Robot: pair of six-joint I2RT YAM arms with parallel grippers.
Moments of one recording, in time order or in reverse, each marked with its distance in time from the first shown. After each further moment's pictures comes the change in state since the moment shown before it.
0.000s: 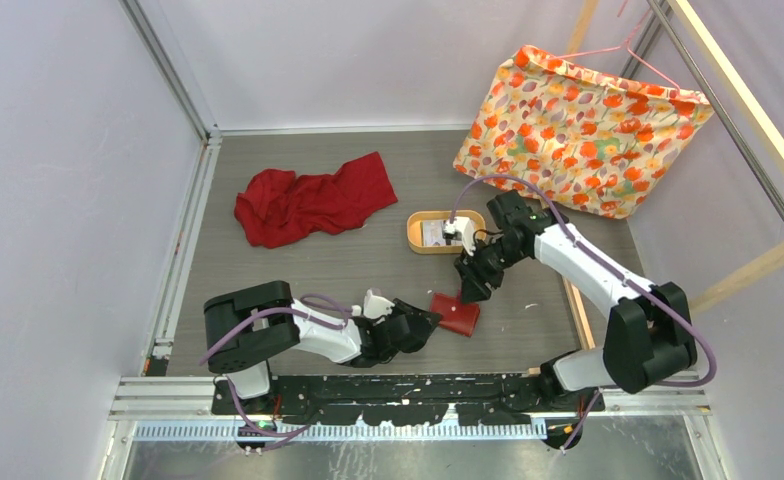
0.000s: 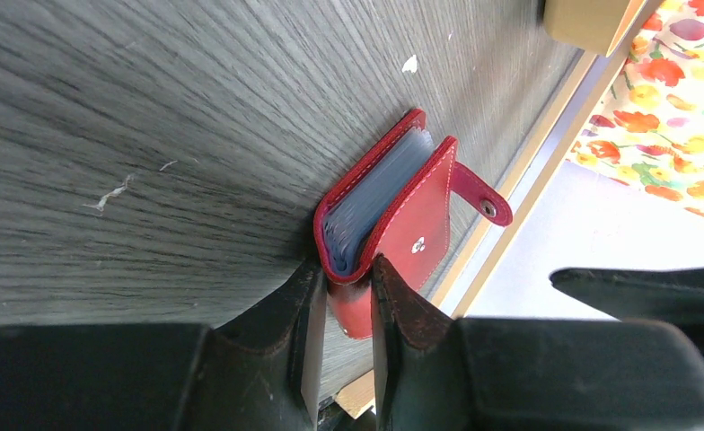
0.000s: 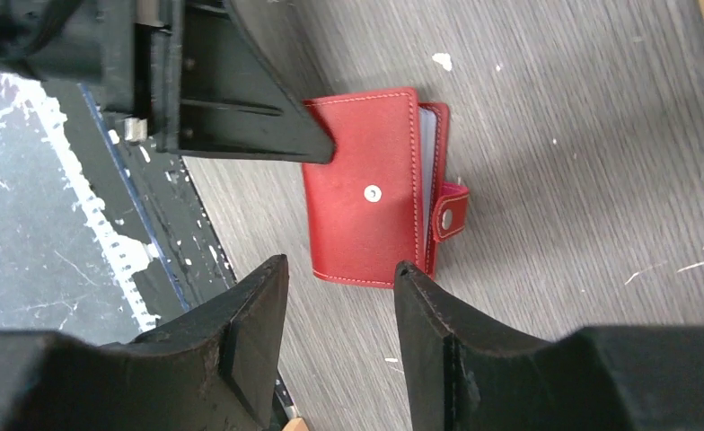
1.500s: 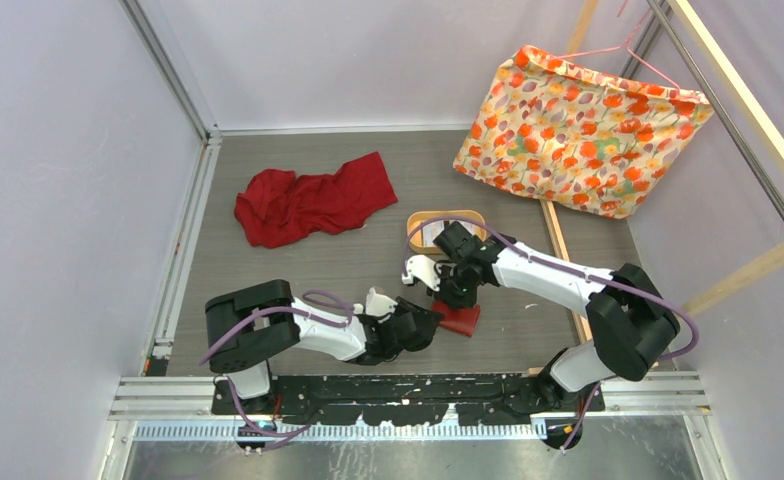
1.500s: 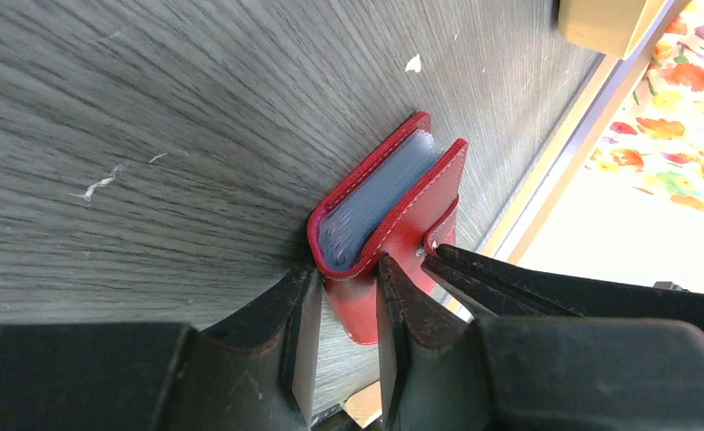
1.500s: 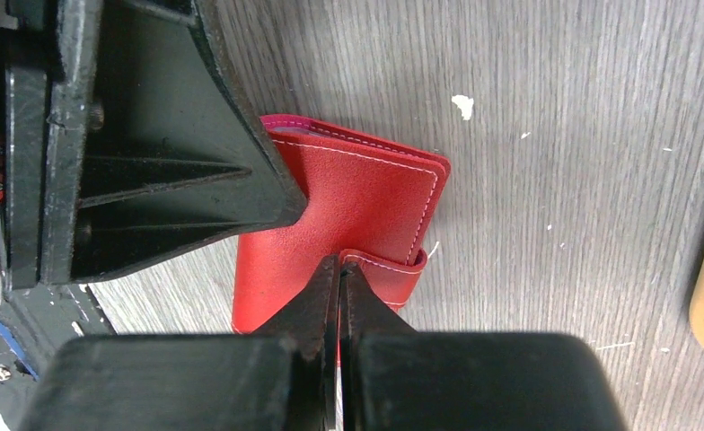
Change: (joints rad) left arm -0.001 0.008 0.058 -0.109 -0.003 -0.002; right arm 0.351 0.110 -0.083 0.209 0.405 -0.042
